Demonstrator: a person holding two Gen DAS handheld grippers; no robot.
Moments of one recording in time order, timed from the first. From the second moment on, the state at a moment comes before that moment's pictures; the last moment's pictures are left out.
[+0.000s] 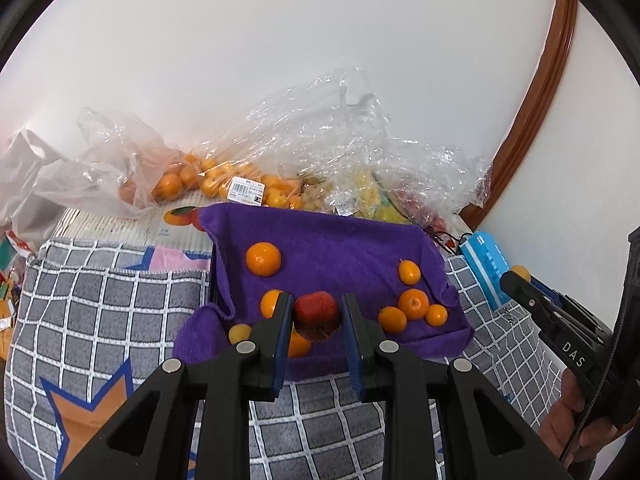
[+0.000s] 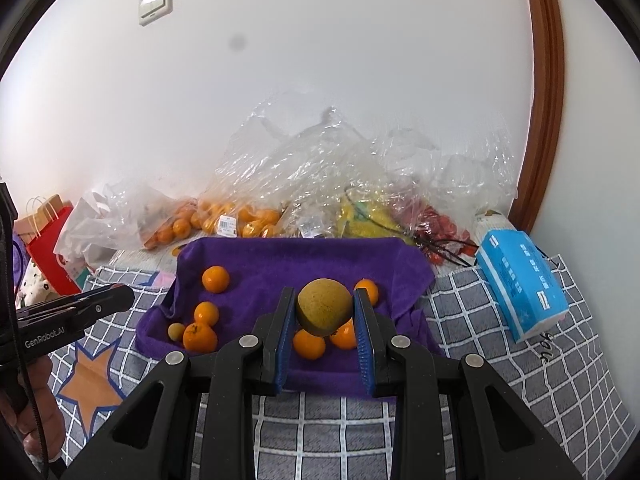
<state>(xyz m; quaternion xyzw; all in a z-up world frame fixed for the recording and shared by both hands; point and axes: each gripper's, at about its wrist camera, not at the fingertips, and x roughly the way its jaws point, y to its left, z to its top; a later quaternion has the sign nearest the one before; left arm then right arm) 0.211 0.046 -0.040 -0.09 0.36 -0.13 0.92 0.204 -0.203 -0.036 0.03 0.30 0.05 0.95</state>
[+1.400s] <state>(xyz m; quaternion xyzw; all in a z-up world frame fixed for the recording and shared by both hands) 0.328 0.009 -0.117 -0.08 0.46 -0.12 0.88 0.322 -0.249 -0.137 0.02 0.39 0.05 0.92</state>
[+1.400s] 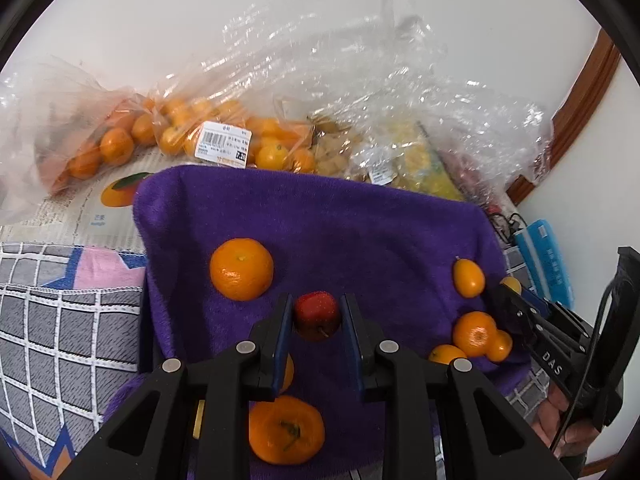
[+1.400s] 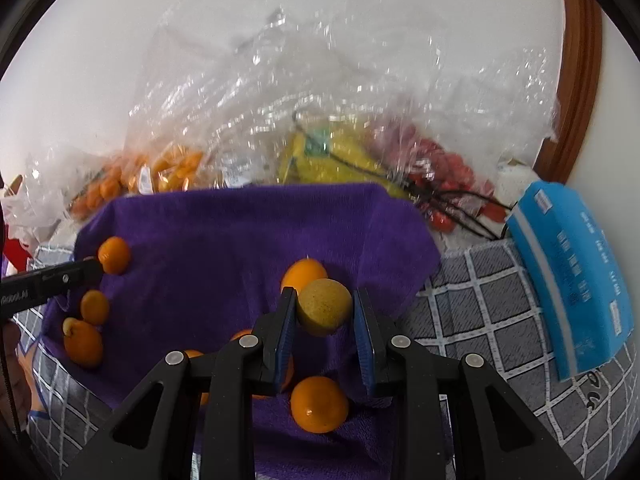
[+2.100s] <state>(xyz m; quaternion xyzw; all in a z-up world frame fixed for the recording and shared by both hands) 0.347 -0.009 -0.141 -0.03 0.48 -0.09 0.87 0.329 -0.243 -0.151 0.01 0.40 0.06 0.91</state>
